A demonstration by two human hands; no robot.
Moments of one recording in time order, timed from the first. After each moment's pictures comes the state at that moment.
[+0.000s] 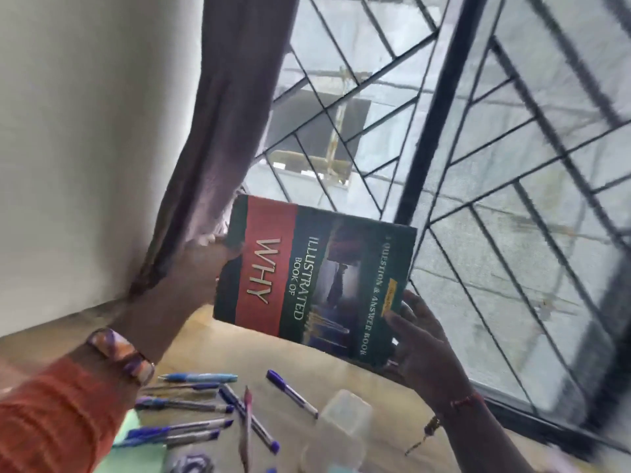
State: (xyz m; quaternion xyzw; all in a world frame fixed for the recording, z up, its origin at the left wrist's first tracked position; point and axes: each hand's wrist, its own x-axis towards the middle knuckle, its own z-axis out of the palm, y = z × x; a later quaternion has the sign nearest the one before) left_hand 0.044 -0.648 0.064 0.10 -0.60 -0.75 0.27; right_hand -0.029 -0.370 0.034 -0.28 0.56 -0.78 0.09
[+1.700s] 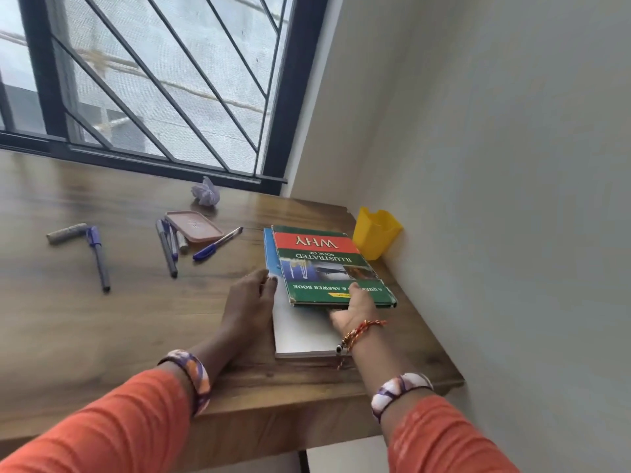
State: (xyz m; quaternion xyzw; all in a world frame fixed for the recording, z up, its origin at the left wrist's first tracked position) left_hand 0.110 0.006 -0.163 -0.07 -0.85 -0.50 0.16; right_hand 0.115 0.161 -0.129 0.38 0.41 -0.82 -0.08
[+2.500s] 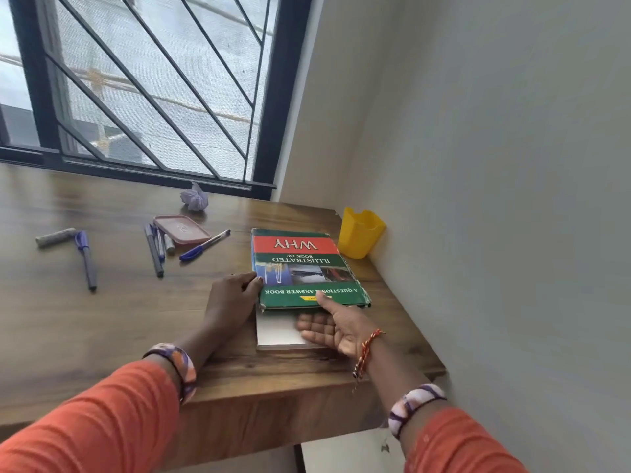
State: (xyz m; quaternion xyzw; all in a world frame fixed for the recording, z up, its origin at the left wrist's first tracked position) left_hand 0.116 0.005 -0.156 -0.06 -0.87 -0.47 0.15; right_hand 0.170 0.175 -0.121 0.23 0.62 -0.74 0.12
